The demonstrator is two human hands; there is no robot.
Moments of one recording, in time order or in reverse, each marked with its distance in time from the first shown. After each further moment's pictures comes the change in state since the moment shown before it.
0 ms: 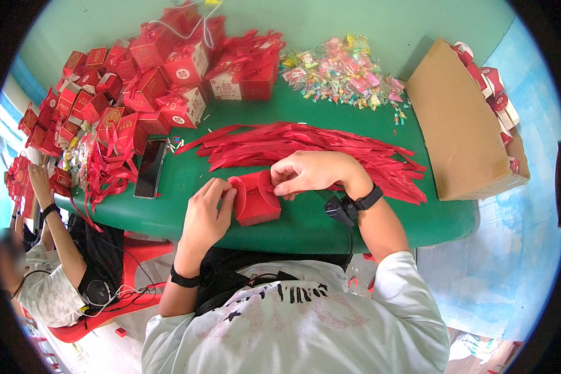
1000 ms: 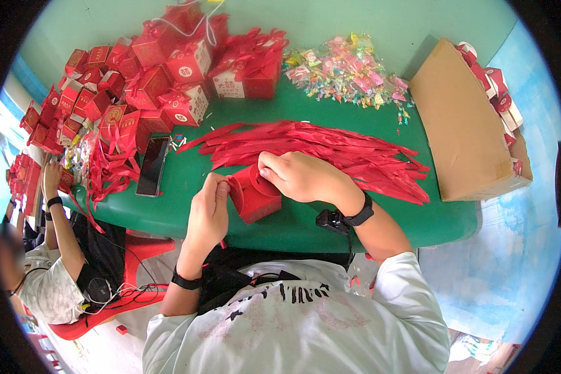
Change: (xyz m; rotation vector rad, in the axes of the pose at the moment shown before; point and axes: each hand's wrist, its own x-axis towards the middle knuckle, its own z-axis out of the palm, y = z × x) left_hand -0.001 0.010 0.001 -0.188 0.012 -0.337; right_hand 0.019 -0.003 0.040 -0.372 0.622 -0.202
